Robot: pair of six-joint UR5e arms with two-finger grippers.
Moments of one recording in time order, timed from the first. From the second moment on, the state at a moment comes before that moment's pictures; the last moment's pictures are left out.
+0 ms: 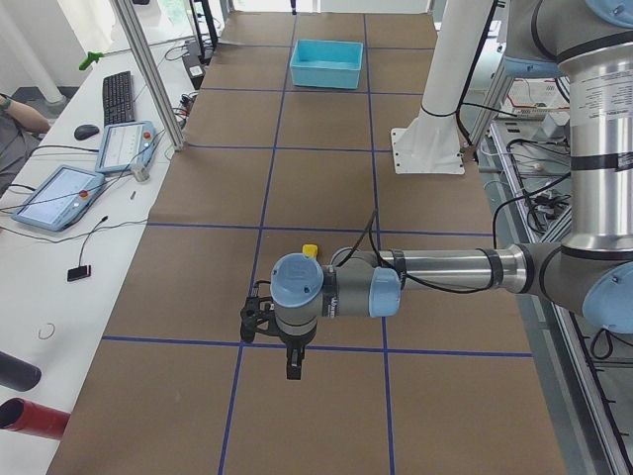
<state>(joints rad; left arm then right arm) -1.65 -1.43 -1.69 -1.61 -2.34 0.07 1.50 -1.40 1.46 -1.60 2.30 0.00</state>
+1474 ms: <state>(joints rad) -1.53 -1.44 -1.79 -1.59 -2.35 0.07 1.50 -1.41 1.45 -1.60 2.30 0.00</state>
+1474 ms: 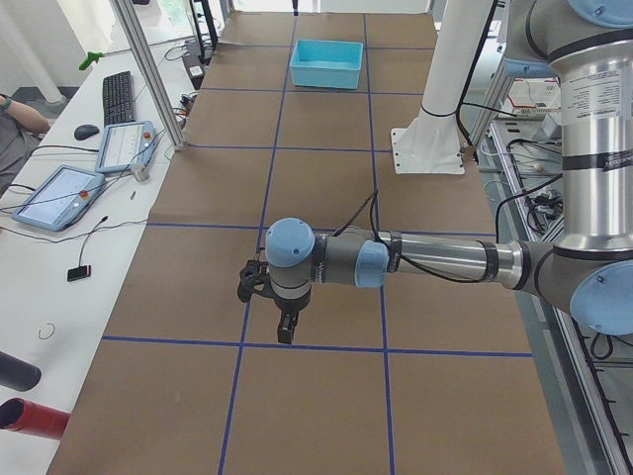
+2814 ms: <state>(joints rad) -0.92 -1.44 -2.08 -1.74 -2.09 0.39 1.51 -1.42 1.44 -1.60 2.30 0.00</state>
